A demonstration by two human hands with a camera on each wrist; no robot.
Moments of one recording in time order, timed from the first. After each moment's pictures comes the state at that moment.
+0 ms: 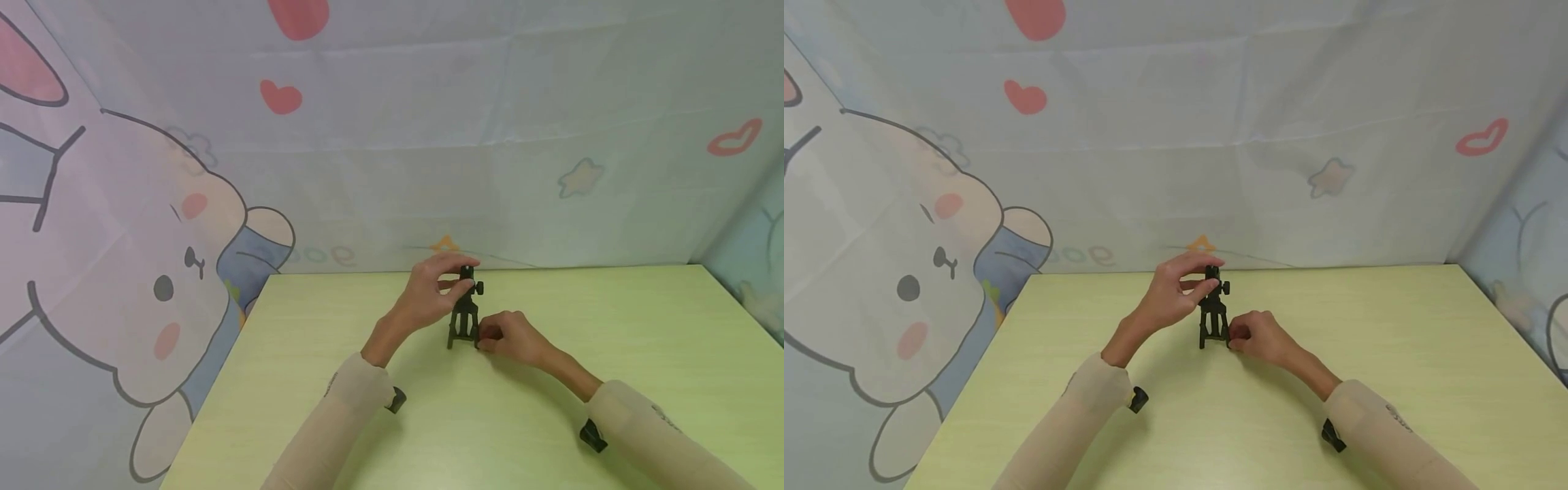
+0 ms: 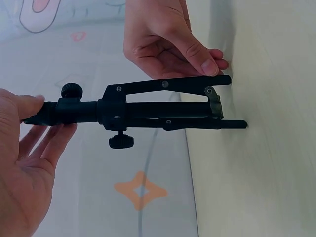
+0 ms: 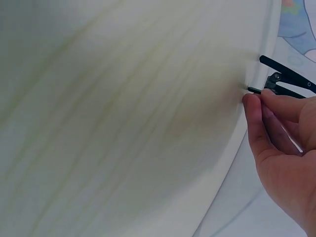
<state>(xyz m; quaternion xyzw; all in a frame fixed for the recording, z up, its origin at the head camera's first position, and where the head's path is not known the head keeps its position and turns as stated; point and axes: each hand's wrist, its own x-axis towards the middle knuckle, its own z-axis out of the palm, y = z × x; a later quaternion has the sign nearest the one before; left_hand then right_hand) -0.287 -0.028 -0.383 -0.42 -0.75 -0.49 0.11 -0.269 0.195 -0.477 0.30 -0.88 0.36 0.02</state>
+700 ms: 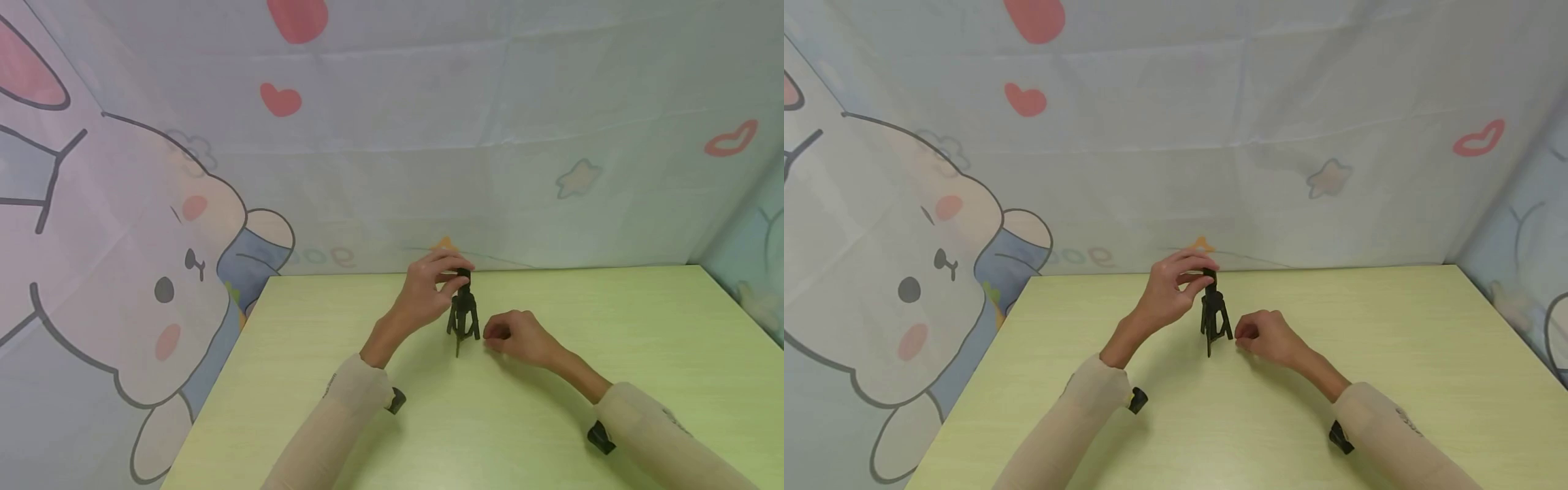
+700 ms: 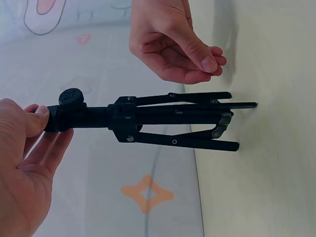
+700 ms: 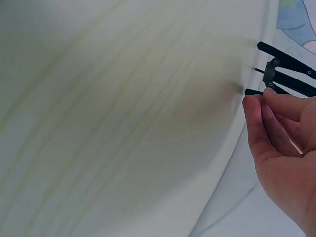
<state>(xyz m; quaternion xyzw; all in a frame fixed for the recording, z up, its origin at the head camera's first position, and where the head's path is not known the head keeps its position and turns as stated) -0.287 -0.029 -0.380 -0.44 -0.74 -0.48 0.17 -0.263 0.208 -0.469 0.28 -0.88 0.38 0.01</state>
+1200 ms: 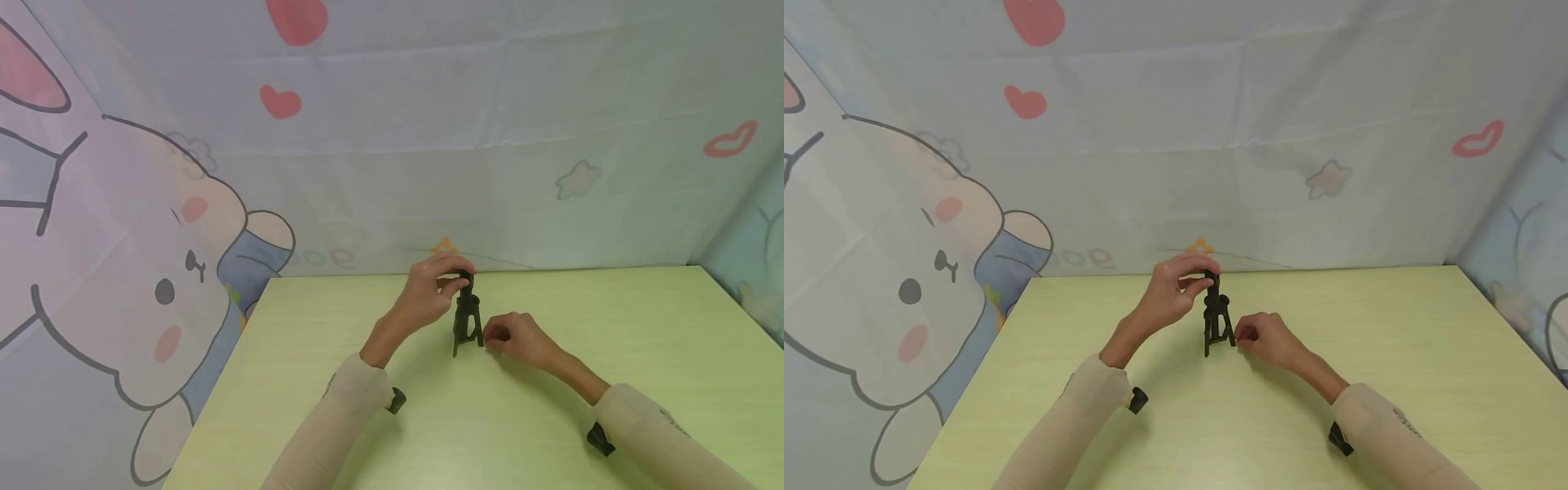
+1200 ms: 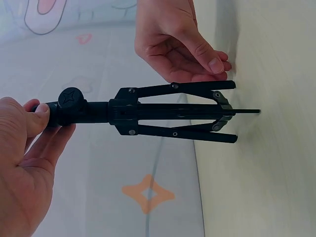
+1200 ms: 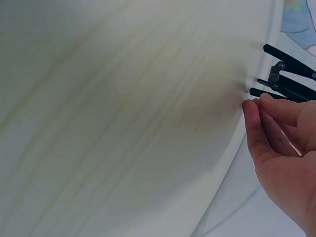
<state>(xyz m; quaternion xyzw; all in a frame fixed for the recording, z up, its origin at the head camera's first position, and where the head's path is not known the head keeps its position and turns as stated) -0.287 -0.030 -0.378 -0.44 -0.74 -0.49 0.13 -0.266 0.209 -0.476 0.29 -0.88 0.38 0.02</state>
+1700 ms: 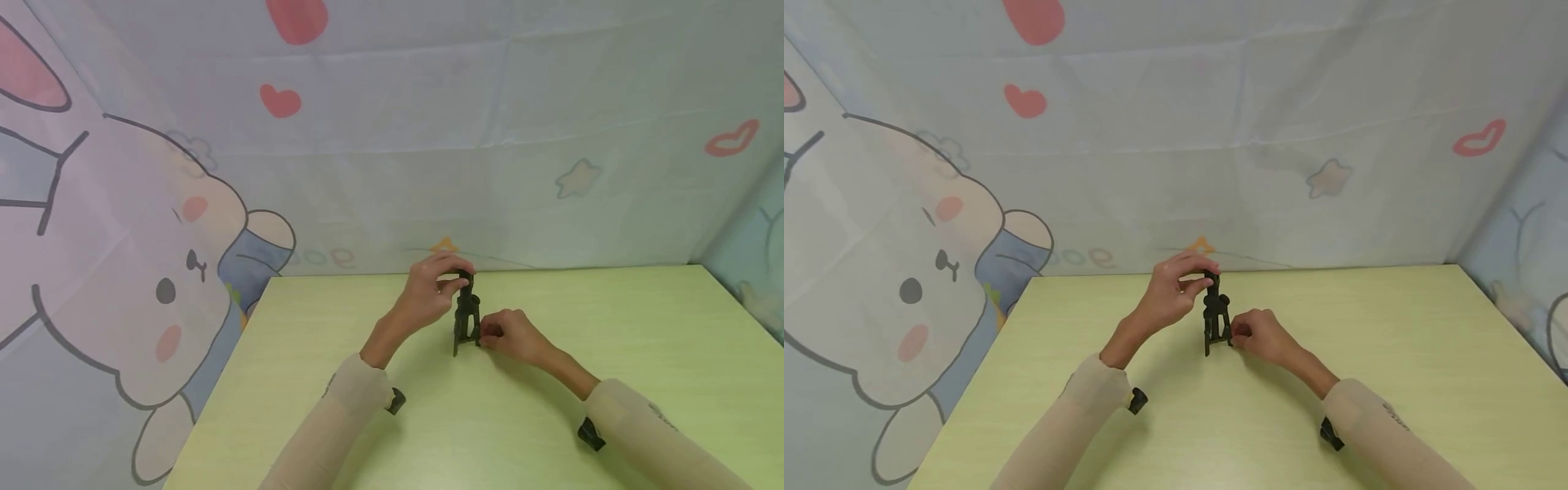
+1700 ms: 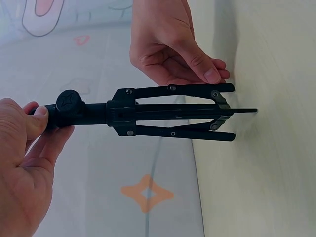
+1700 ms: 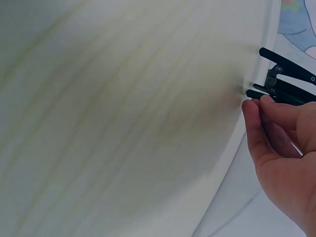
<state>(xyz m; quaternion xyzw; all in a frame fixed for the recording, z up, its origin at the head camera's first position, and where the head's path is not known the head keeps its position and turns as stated) -0.283 -0.030 -0.377 -0.43 -0.75 -0.49 0.13 -0.268 0.196 -0.471 0.29 -0.88 0.37 0.03</state>
